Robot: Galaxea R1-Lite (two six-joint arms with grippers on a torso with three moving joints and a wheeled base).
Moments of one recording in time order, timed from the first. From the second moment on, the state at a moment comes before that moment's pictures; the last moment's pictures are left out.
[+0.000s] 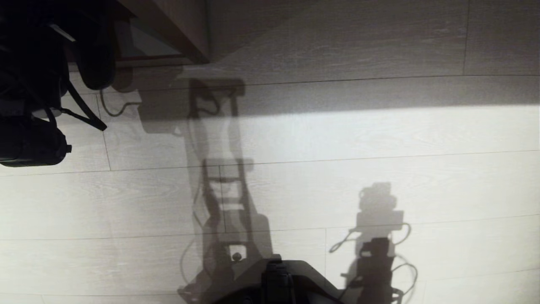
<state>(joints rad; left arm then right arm) 0.14 1.94 -1.40 -1.52 0.11 -0.19 0.00 0.00 0.00 0.00 0.01 0.01</state>
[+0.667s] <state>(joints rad) 0.16 1.69 -1.07 -1.48 0.00 -0.21 0.00 0.00 0.00 0.00 0.01 0.01</state>
